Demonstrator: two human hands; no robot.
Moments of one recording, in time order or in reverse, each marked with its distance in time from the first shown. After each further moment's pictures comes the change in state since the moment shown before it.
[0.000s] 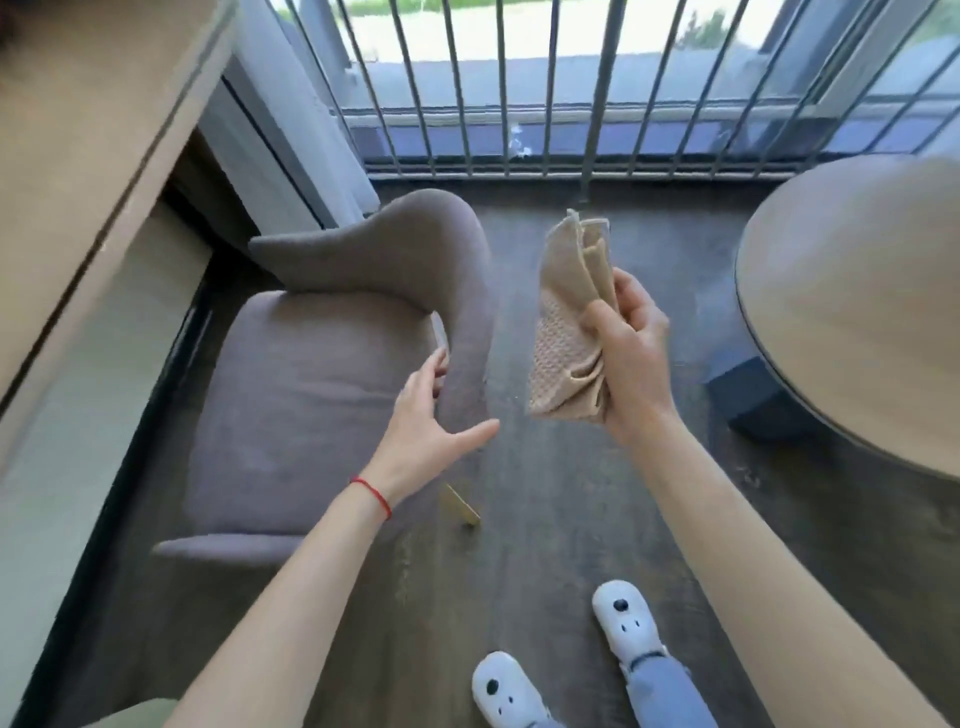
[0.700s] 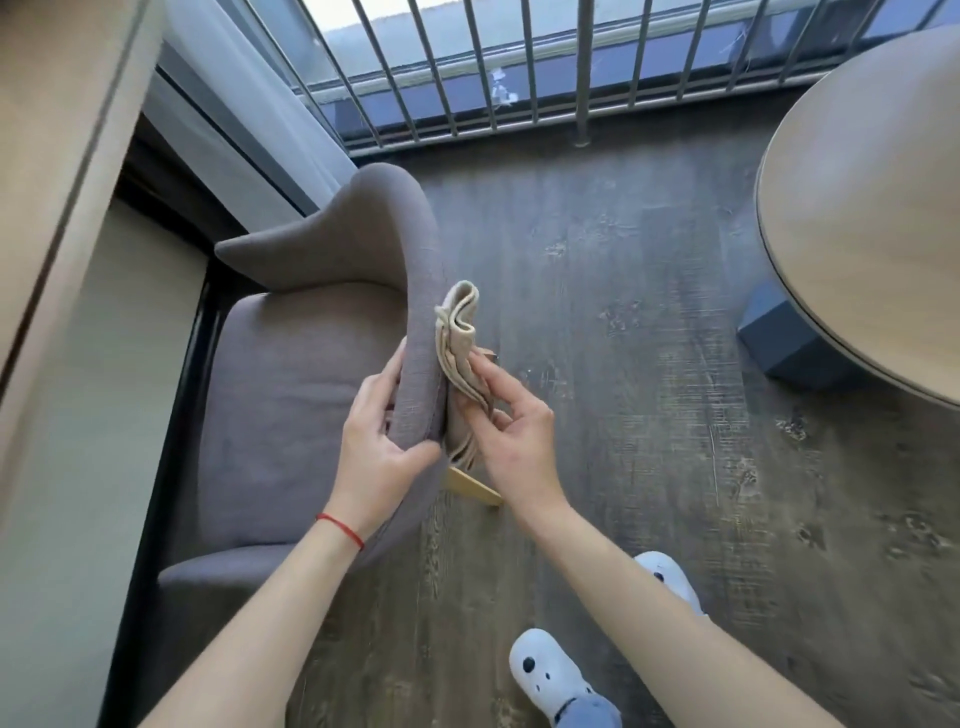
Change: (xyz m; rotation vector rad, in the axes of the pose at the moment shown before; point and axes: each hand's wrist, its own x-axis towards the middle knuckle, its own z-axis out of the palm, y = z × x) left_hand 0.017 -0.019 0.010 0.028 0.132 0.147; right_hand -0.032 0.107 0.018 -0.019 -0.118 0.016
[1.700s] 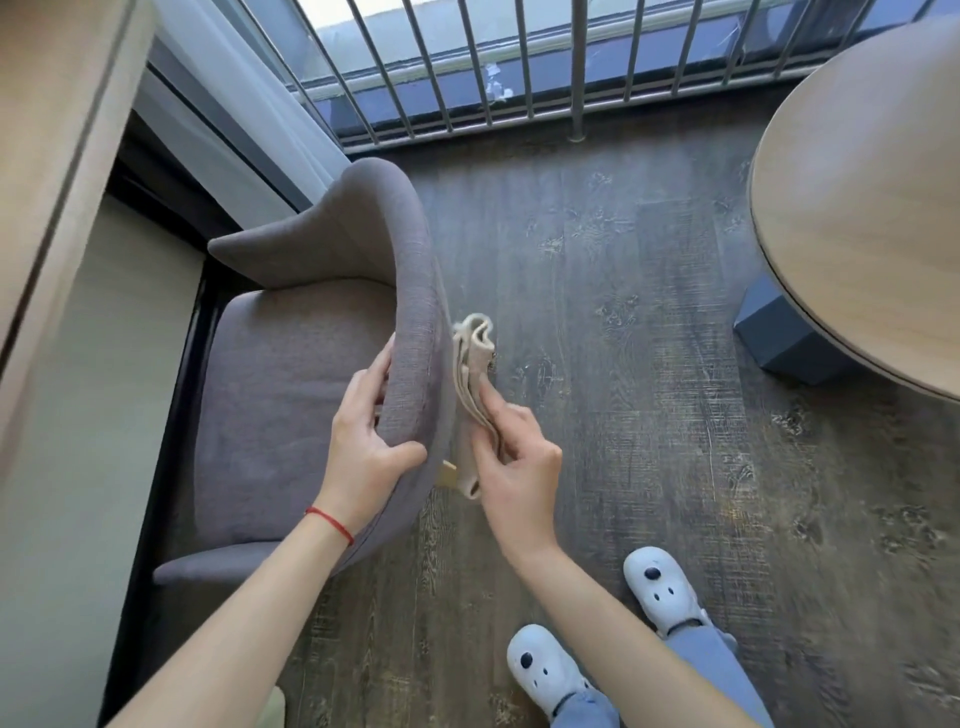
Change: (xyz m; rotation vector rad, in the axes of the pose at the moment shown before) left_hand -0.002 0.001 -0.002 0.005 -0.015 -0.003; right_hand -0.032 0.012 0.000 -0.242 0.189 -0.080
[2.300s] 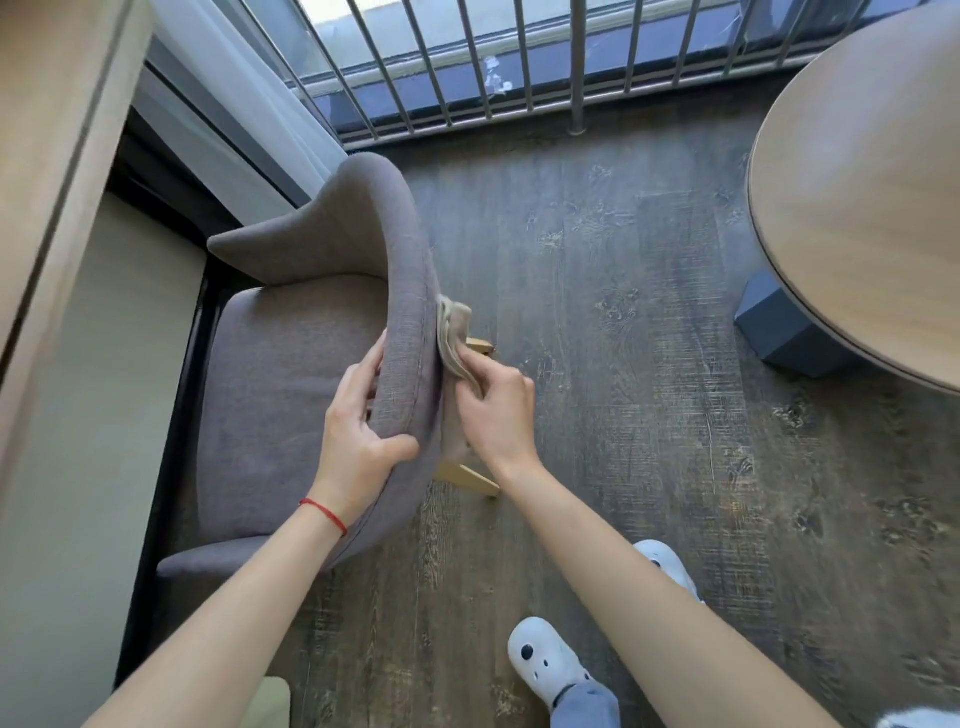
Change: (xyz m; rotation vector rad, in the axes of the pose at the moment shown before) left_hand 0.000 0.003 0.000 0.000 0.002 -0.020; right_hand 0.050 -0.014 0.006 -0.199 -0.103 0.072
